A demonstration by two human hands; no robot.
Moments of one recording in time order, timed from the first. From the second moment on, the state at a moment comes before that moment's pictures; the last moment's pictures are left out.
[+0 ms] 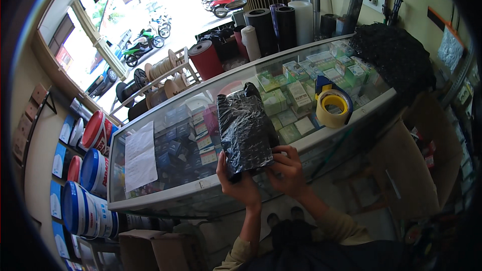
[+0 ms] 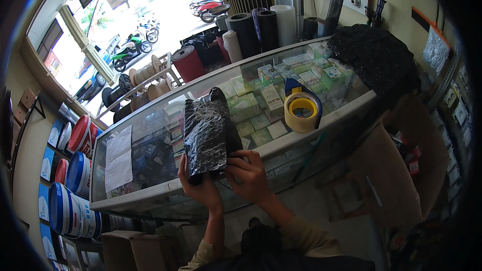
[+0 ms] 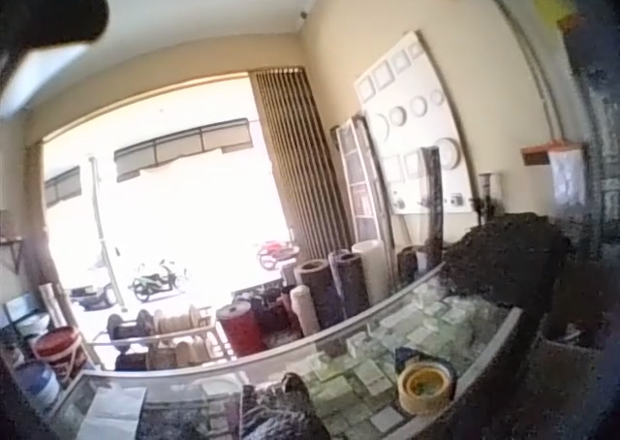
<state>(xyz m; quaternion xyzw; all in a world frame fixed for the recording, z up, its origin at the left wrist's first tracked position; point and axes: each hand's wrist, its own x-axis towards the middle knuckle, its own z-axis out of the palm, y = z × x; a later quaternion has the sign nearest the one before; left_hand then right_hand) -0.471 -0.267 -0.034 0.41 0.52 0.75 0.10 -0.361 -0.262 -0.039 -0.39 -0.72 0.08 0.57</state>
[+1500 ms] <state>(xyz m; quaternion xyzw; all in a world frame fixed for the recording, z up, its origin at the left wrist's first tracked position) -0.518 -0.158 0.039 0.84 0.47 0.26 0.05 -0.374 -0.272 -0.036 -0.52 -0.45 0.29 0.67</state>
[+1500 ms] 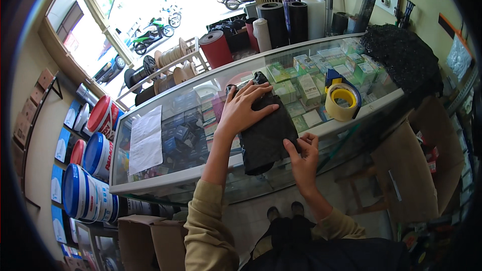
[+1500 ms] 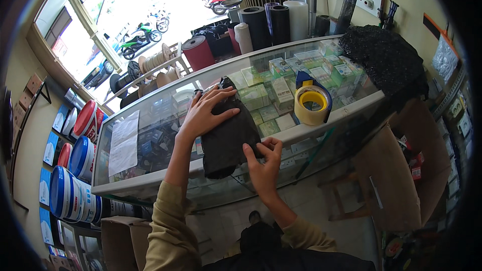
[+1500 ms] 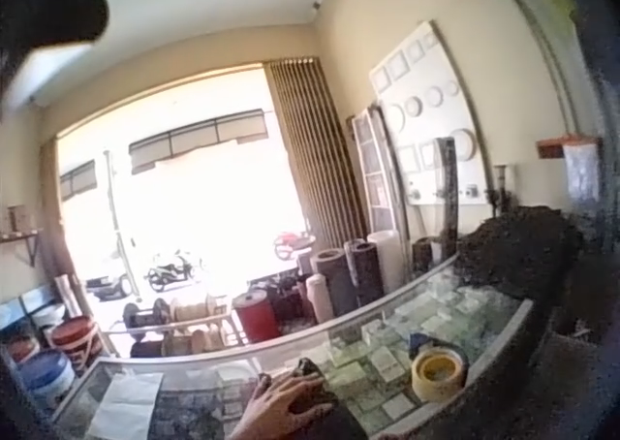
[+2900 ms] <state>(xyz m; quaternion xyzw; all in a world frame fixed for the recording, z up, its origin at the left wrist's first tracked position) -0.484 -0.287 -0.018 0.42 0.63 0.63 0.16 -0.387 -0.276 -0.035 -0.48 -0.63 0.08 0.61</state>
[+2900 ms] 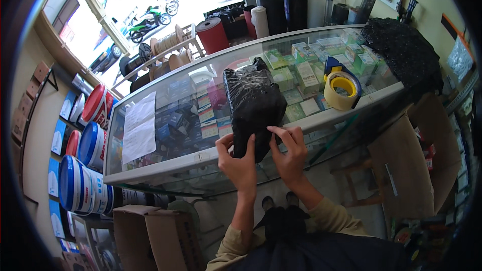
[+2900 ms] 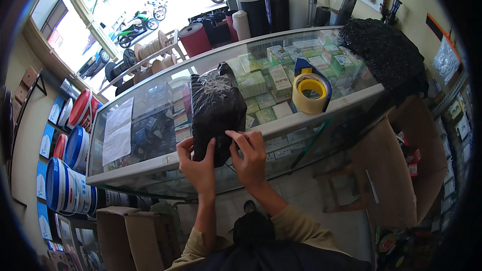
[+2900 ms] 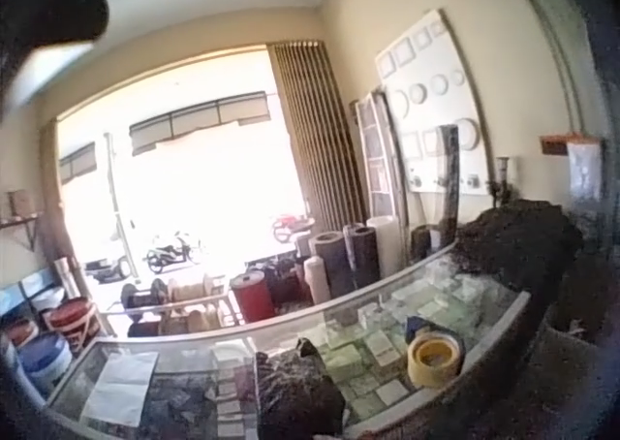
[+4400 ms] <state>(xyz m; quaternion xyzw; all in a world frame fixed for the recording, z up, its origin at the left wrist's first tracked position) -0.547 -0.244 -0.026 0.85 0.33 0.33 -0.23 -0.346 -0.259 -0.029 -0.35 -0.74 0.22 0.53</state>
